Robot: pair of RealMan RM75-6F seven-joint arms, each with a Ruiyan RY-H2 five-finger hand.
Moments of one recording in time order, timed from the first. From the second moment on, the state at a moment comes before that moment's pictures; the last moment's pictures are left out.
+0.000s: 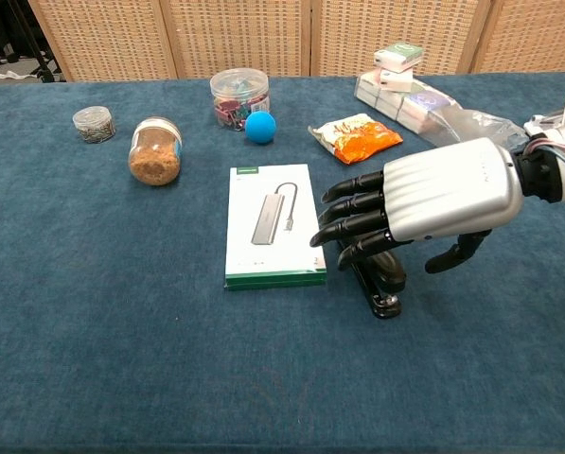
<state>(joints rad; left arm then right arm) -0.28 -1.10 0.00 -1.76 1.38 1.34 0.11 1.02 -1.52 -0.21 -0.85 -2.28 1.19 0.23</state>
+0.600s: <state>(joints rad) -0.28 -1.10 -0.02 -1.76 1.37 1.30 0.11 0.98 -1.62 -0.28 -0.65 -2.23 1.38 0.28</state>
